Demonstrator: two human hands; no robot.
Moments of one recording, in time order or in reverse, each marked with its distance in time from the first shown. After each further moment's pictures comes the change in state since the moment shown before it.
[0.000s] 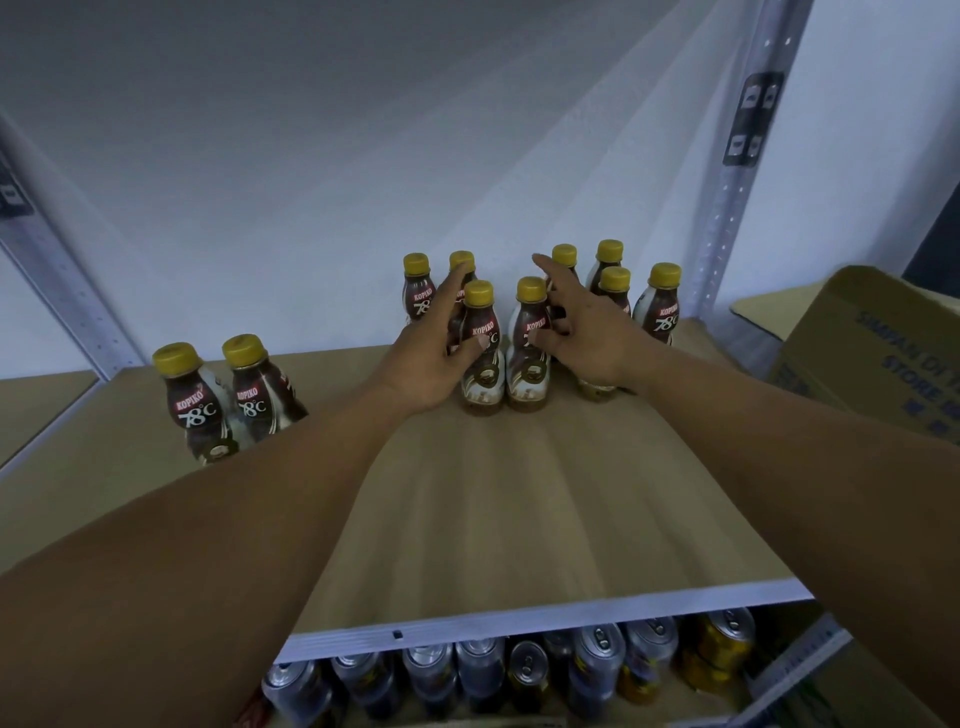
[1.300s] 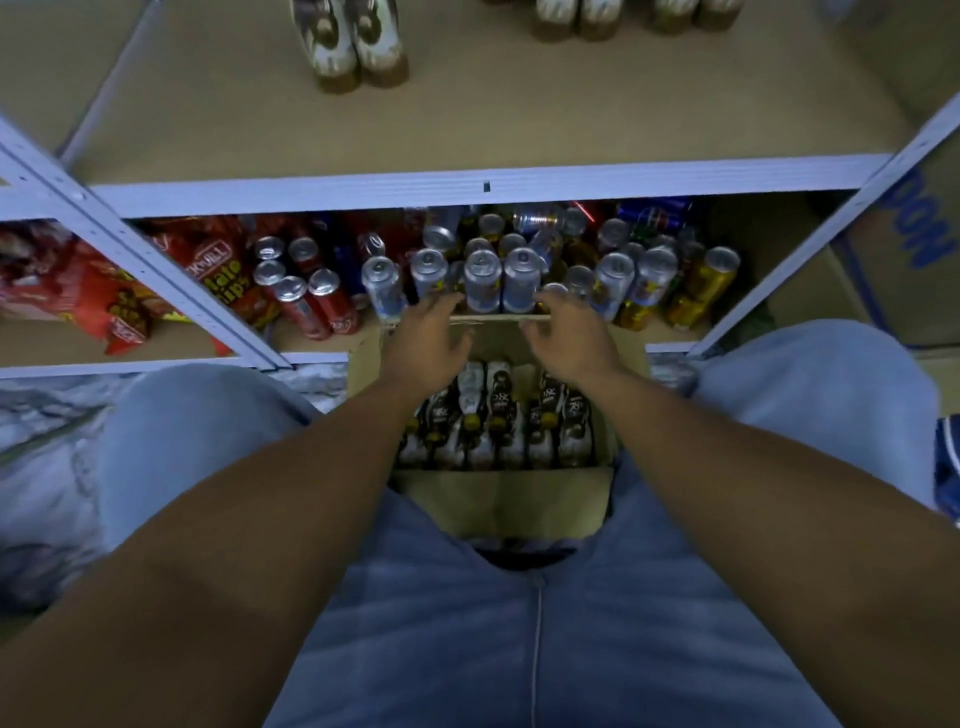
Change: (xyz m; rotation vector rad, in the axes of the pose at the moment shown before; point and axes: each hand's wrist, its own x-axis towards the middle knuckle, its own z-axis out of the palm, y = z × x) left_hand -0.400 -0.044 0.072 0.244 -0.169 -0.352; right_hand -0.338 -0.080 0.214 -0.036 -0.271 0.364
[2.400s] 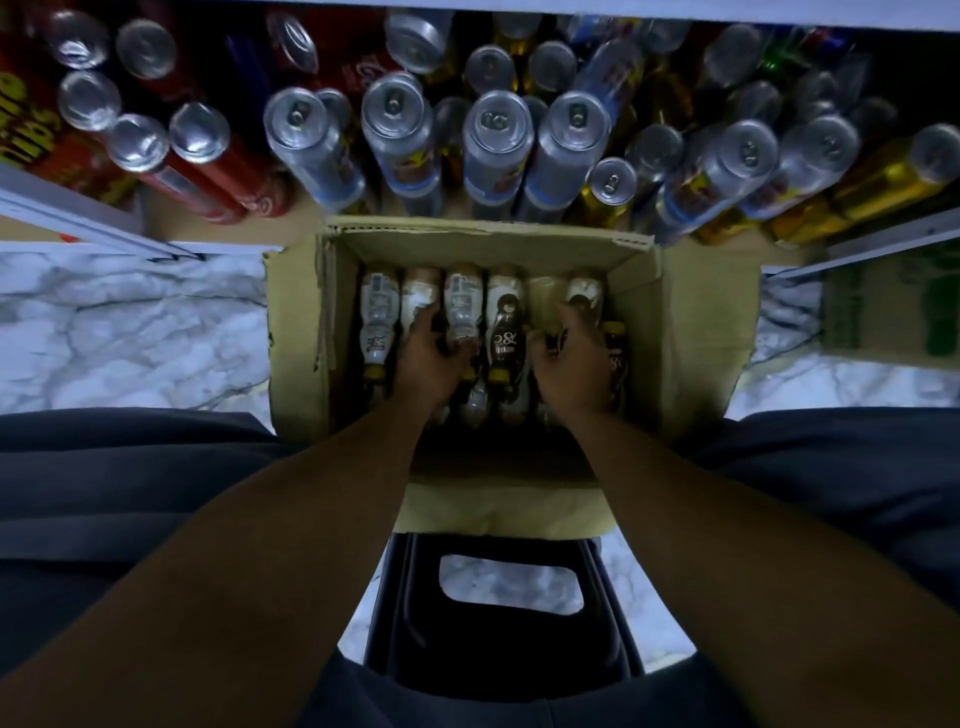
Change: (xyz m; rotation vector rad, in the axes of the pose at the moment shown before) left_hand 0.023 -0.097 0.191 -0.673 -0.201 -0.693; right_hand 0.027 0.093 0.180 0.231 -0.041 0.459
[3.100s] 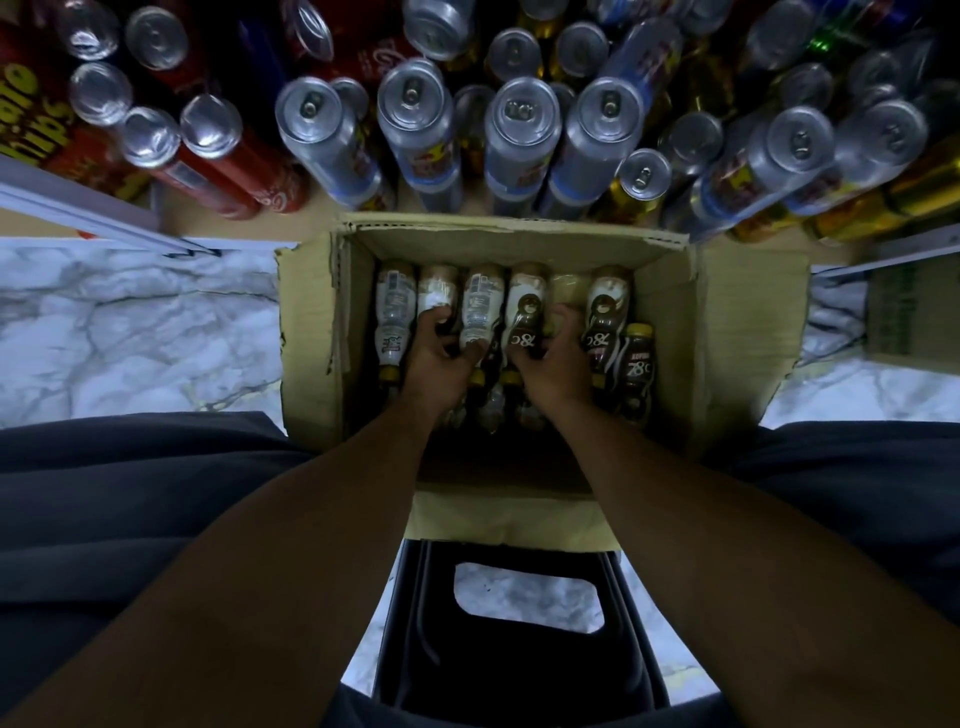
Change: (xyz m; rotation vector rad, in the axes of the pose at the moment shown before) left_hand 0.009 -0.017 0.002 -0.199 0.075 -0.098; right_hand 0.008 -0.011 0.042 0.238 -0.182 0.207
